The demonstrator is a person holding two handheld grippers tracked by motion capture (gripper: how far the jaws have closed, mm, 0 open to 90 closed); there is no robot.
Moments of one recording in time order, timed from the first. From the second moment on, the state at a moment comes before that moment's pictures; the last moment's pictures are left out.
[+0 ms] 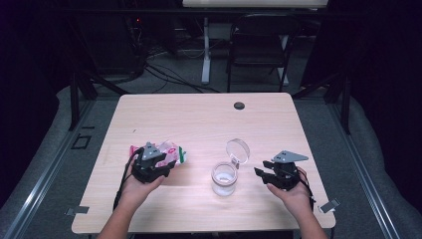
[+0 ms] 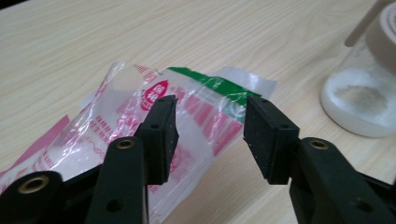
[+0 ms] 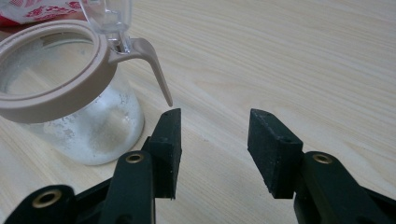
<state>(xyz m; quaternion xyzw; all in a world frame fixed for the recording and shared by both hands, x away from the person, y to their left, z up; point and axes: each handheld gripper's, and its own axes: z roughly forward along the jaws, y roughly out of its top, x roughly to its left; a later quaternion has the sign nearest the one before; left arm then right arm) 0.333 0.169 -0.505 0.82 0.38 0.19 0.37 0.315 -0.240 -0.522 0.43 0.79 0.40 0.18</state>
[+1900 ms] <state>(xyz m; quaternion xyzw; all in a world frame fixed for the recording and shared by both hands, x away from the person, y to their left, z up) 0.360 0.174 -0.562 0.82 0.43 0.29 0.24 0.317 -0.236 -0.530 0.43 0.80 0.39 0.18</state>
